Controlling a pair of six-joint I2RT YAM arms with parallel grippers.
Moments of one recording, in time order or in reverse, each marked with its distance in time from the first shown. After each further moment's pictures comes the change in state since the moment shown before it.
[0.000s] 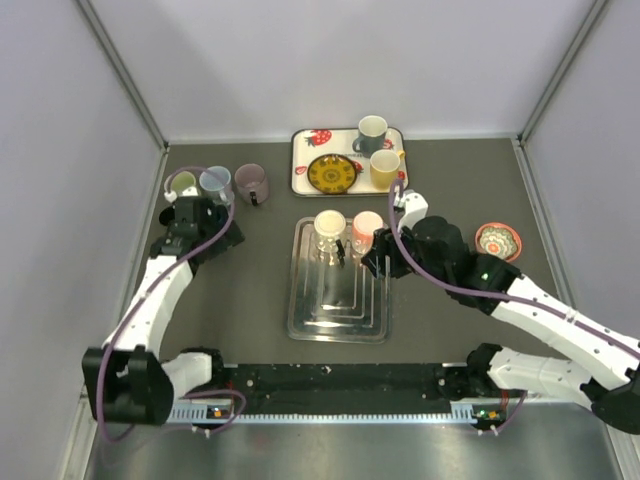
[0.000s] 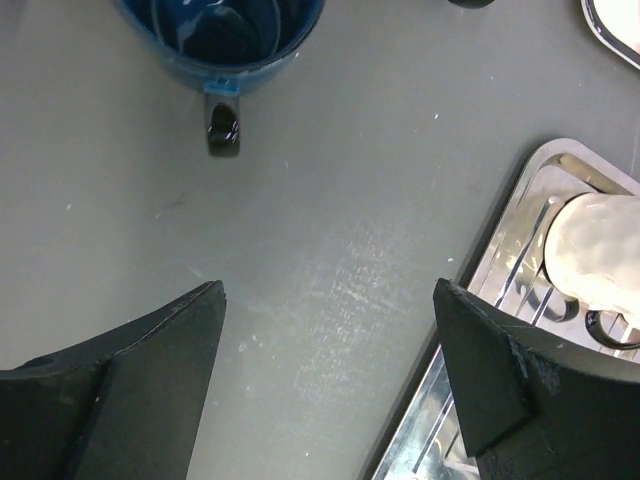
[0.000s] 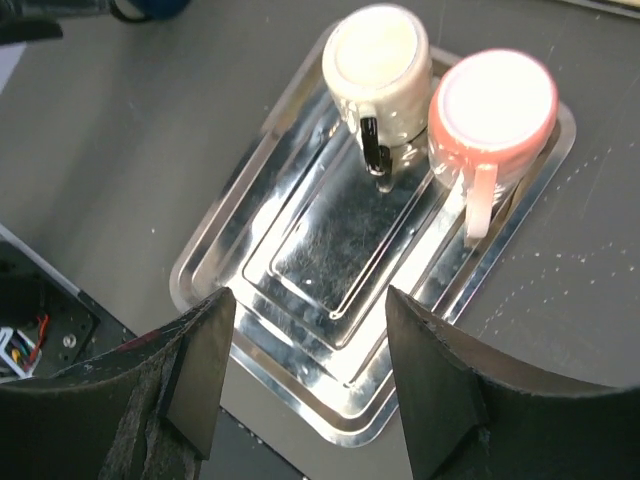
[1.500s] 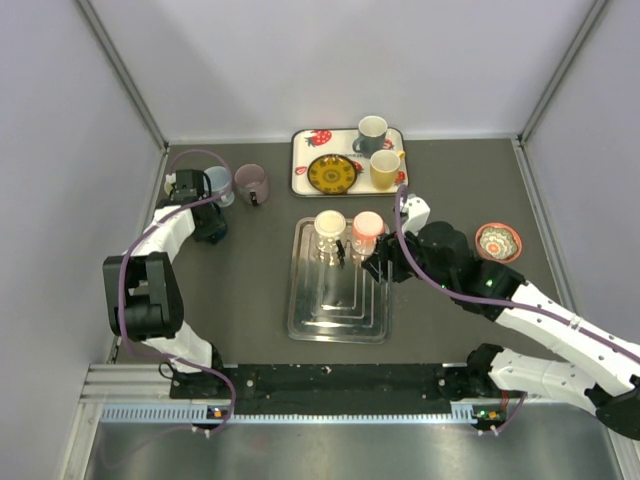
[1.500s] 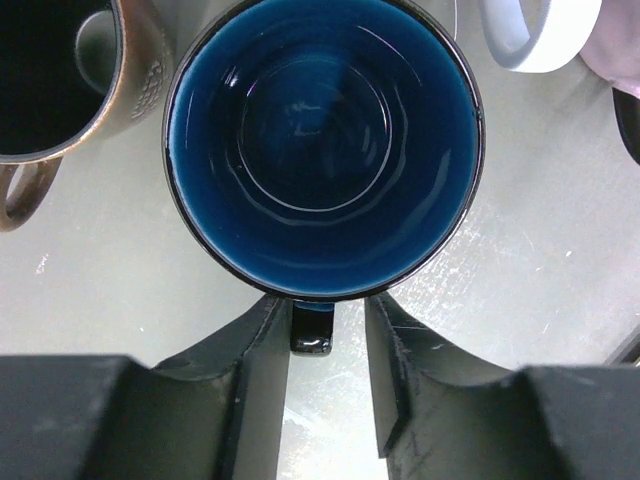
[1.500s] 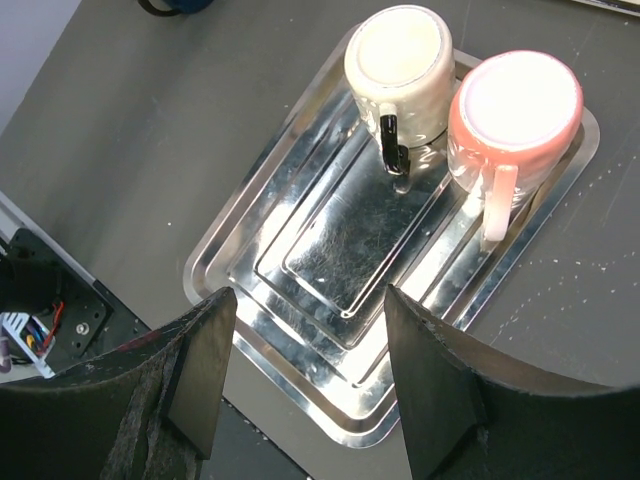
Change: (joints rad) left arm 0.141 0.520 0.261 0.043 -0.014 0.132; right arm 0.000 -0.048 -0.065 0.043 -0.053 -0.008
